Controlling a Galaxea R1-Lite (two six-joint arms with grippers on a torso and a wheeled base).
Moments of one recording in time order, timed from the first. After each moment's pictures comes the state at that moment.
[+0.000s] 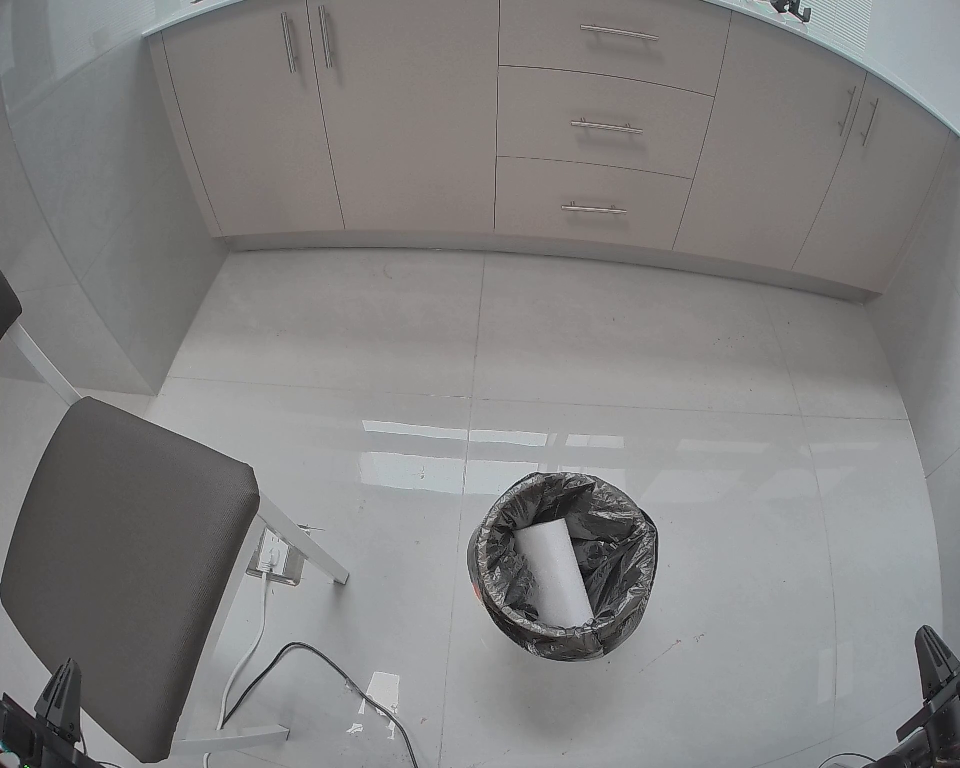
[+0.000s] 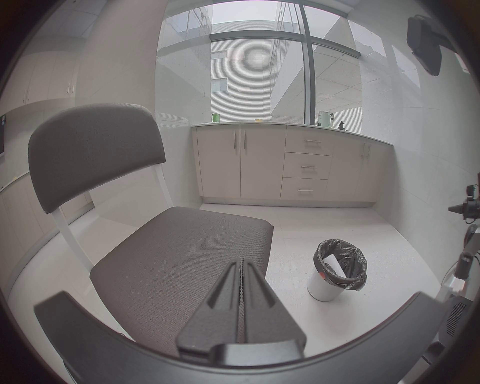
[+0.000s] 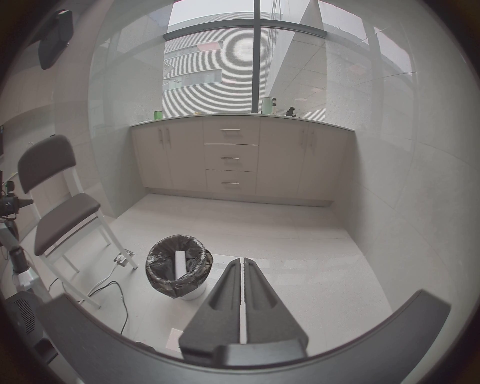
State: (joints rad) left arm 0.00 0.02 -0.02 0.02 0.00 0.00; right arm -0.05 0.08 -0.02 -0.03 0.05 -0.05
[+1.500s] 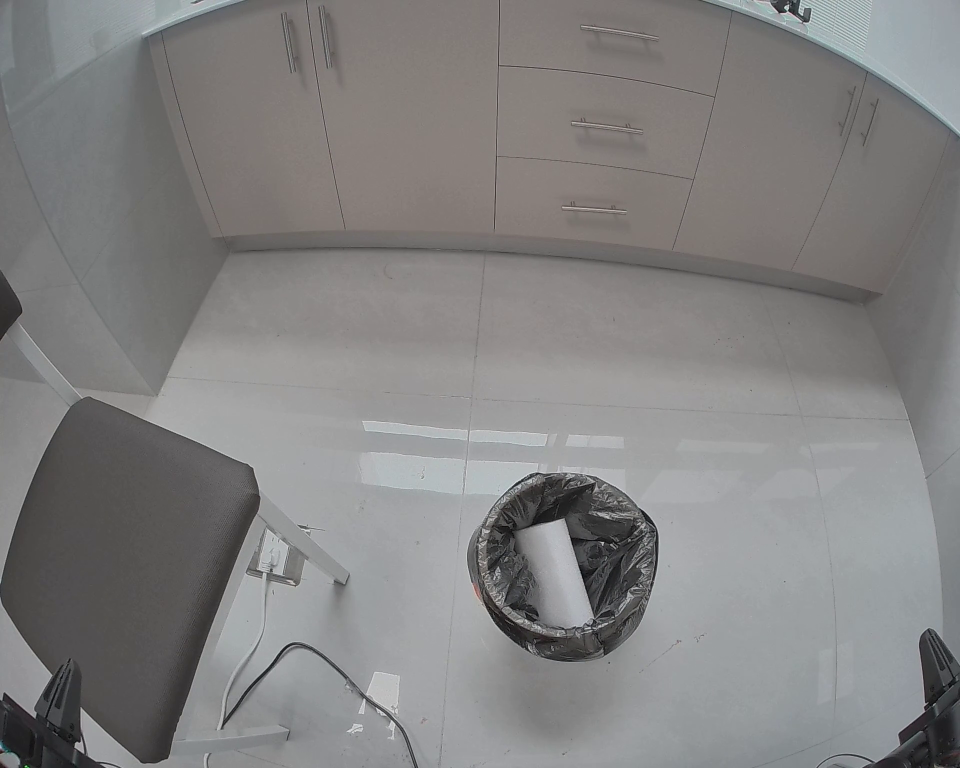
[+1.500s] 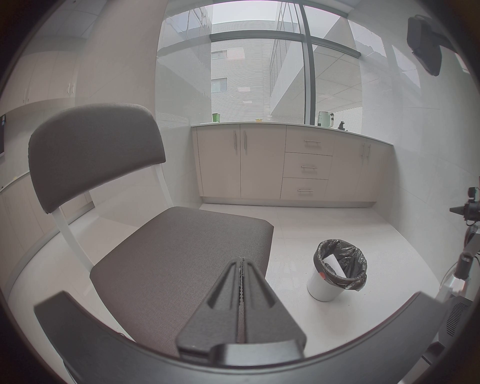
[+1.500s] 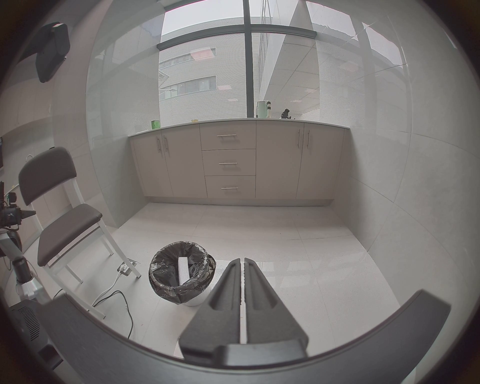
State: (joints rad) left arm 0.00 0.02 -0.02 0.02 0.00 0.00; right arm 0.00 0.01 -0.02 0.00 -0.01 0.01
